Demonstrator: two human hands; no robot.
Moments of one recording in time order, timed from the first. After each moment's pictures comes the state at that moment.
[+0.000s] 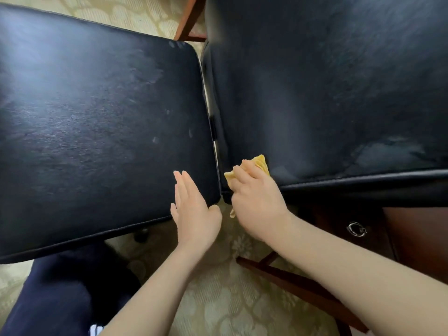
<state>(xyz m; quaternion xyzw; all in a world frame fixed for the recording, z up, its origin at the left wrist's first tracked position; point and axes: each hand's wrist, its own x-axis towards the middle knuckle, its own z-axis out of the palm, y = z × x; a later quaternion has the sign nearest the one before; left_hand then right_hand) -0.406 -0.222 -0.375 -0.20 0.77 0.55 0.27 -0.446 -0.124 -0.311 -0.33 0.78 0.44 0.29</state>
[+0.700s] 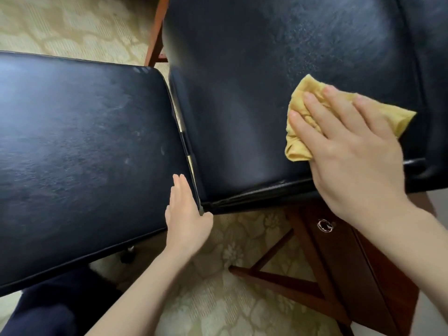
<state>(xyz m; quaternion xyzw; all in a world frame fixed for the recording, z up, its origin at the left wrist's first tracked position) -0.418 -0.199 -0.338 -0.09 0.76 0.59 0.26 -0.457 -0.056 -0.142 -0.19 0.92 0.33 -0.06</state>
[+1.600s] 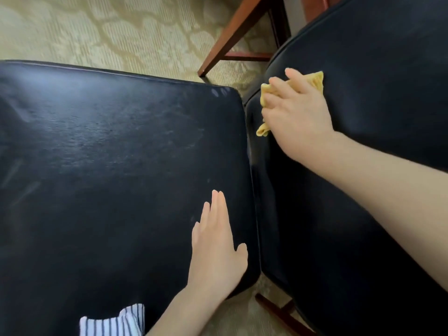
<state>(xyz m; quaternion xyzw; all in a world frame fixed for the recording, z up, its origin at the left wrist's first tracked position) -0.556 -0.287 -0.415 -0.09 0.75 0.56 0.35 -0.755 -0.180 -0.352 -0.30 0.77 0.55 0.14</state>
